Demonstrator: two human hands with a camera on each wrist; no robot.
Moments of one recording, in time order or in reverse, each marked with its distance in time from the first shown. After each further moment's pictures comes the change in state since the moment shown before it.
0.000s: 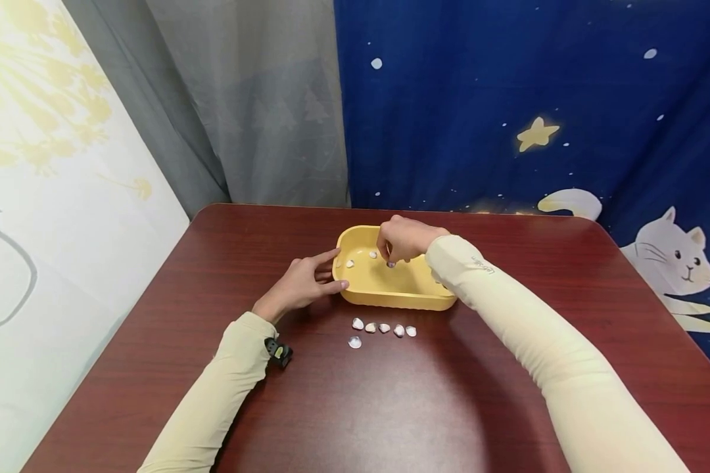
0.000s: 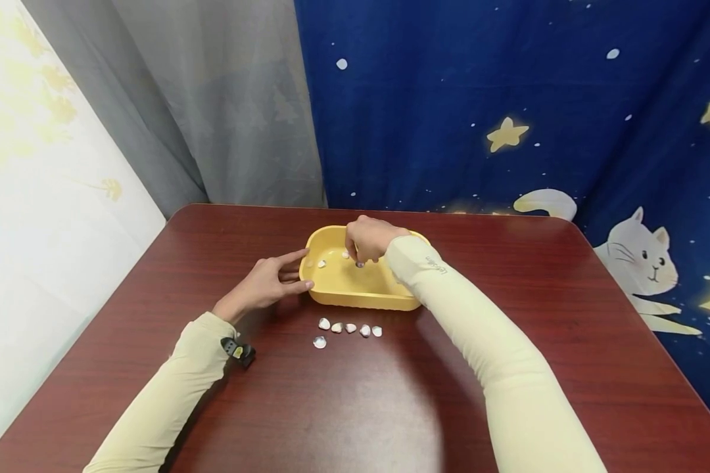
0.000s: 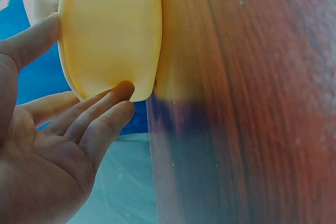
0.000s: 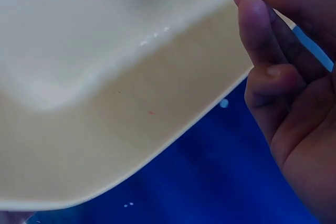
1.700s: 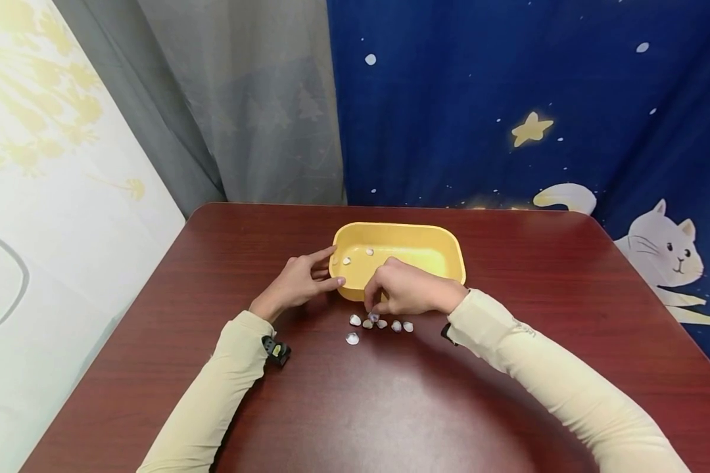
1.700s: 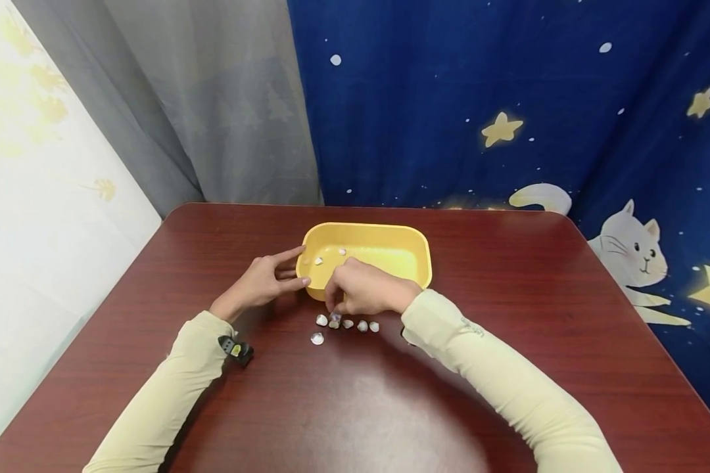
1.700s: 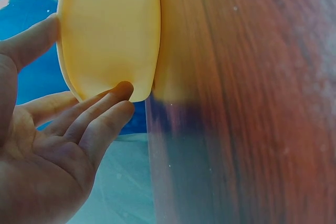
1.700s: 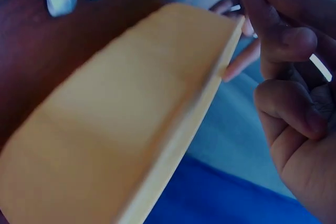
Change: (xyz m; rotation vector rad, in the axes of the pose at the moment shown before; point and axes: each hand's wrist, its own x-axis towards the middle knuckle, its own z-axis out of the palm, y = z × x) left_hand -0.002 -0.001 0.001 -0.013 0.003 0.009; right_hand -0.068 -0.059 0.044 0.120 0.184 -0.354
